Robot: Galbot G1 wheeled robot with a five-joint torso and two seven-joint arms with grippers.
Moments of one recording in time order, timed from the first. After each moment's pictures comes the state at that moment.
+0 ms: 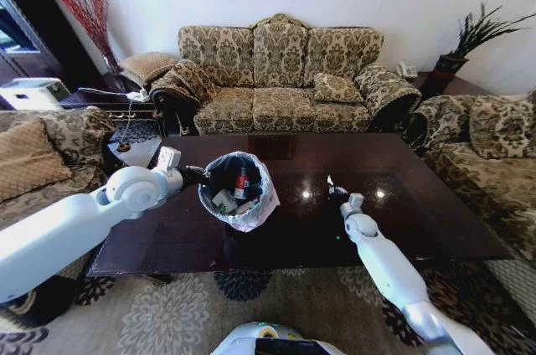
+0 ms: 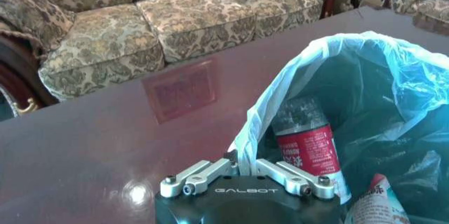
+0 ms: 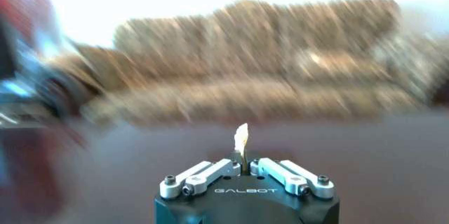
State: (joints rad) left arm 0.49 -0.32 0.13 -2.08 -1.38 0.63 -0.31; right arm -0.79 1.08 0.19 1.46 0.60 -0.03 0.01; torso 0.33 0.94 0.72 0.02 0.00
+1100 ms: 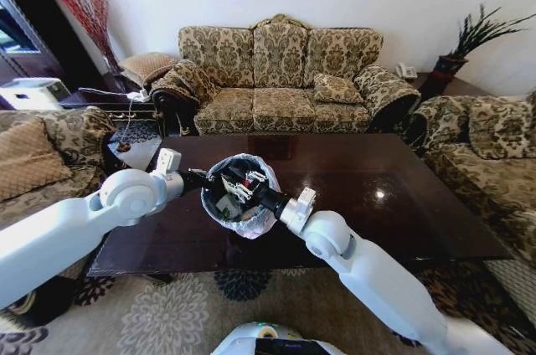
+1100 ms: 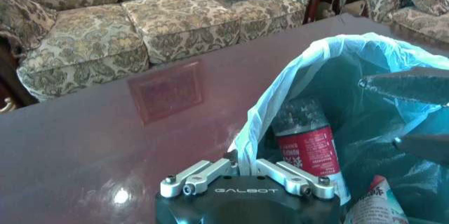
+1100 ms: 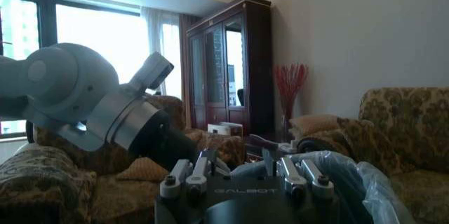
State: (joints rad) left arm 0.52 -0.30 0.08 -2.16 -1.46 0.63 -0.35; right arm -0.72 1.05 -0.22 2.11 0.62 -0.23 -0.08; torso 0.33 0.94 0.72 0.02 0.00
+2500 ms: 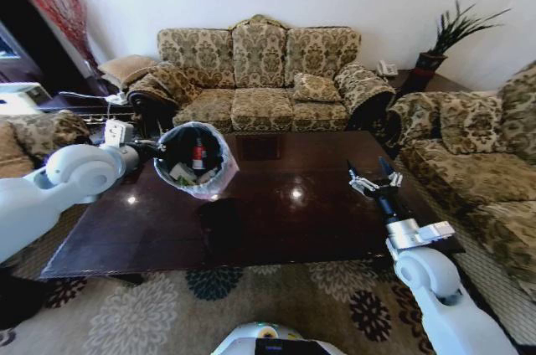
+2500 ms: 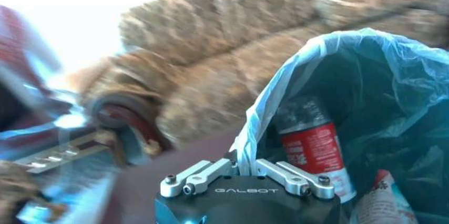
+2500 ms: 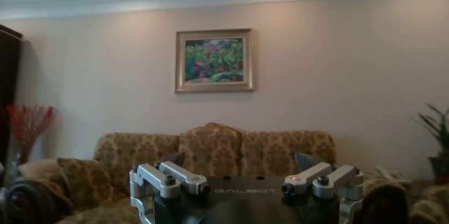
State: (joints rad) left arm 0.61 -0.14 -0.11 -1.92 -1.28 0.50 -0.42; right arm -1.38 1.04 0.66 2.04 0.55 0.19 -0.03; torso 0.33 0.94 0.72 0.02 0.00
